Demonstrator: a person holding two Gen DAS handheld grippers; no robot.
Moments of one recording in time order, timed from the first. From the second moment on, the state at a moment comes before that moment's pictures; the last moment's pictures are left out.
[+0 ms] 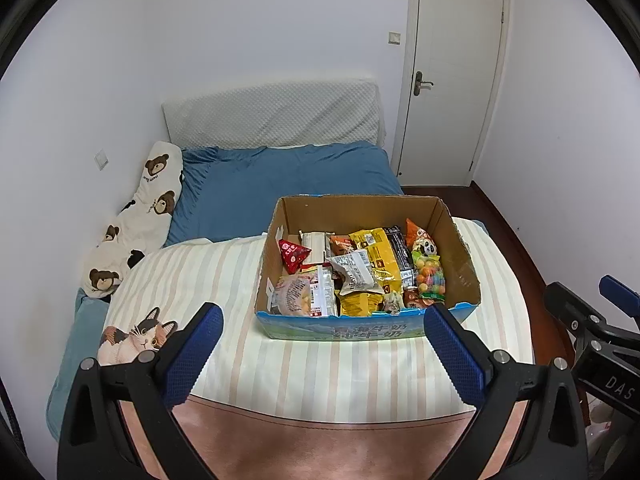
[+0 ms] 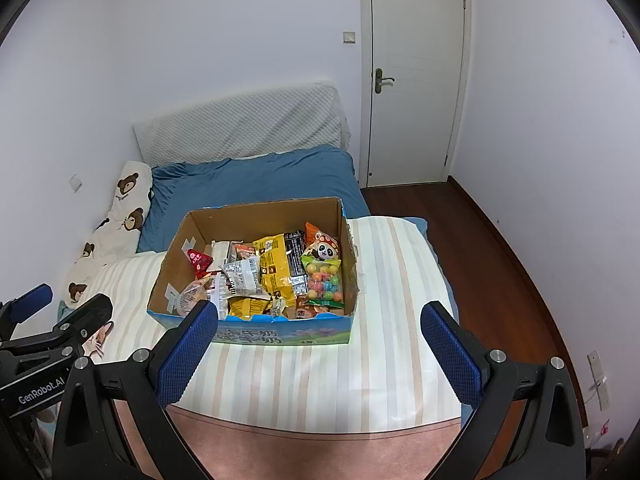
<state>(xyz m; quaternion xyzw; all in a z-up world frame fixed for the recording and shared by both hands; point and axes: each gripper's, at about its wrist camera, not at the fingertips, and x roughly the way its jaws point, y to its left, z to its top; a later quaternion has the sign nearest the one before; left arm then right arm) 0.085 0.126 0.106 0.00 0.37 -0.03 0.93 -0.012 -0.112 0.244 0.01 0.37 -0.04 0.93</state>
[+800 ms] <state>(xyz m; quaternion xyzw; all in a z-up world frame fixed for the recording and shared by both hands) 0.080 0.125 0.110 0.00 0.37 -0.03 0.93 -0.014 -0.111 0.250 0.01 0.36 -0.04 0.93</state>
